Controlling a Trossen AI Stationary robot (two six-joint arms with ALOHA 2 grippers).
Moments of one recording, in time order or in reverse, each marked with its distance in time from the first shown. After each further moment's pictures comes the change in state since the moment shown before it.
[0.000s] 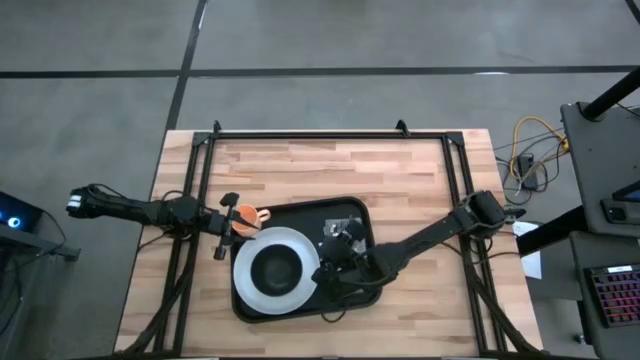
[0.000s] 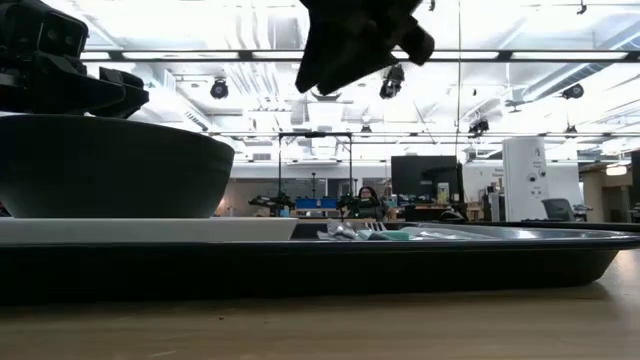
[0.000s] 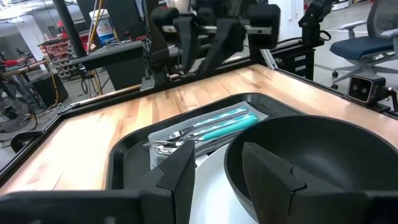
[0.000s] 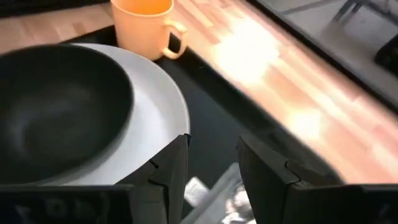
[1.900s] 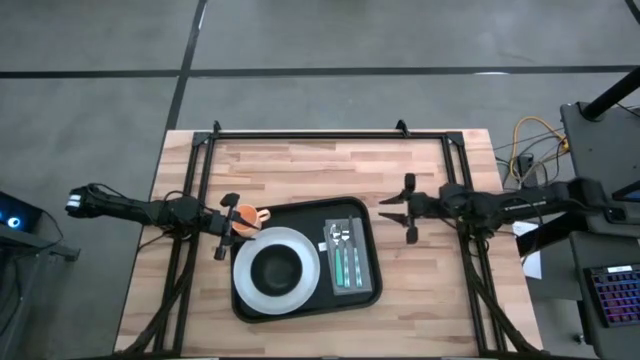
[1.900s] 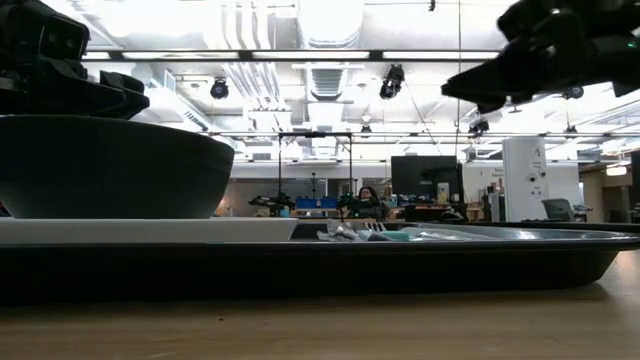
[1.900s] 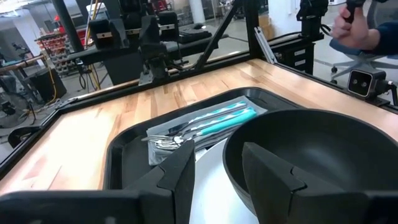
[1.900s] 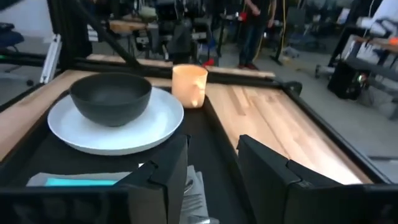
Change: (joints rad) left arm 0.000 0.014 0.000 -0.007 0.000 0.000; right arm -0.452 -1.165 -1.341 1.090 -0.840 -0.869
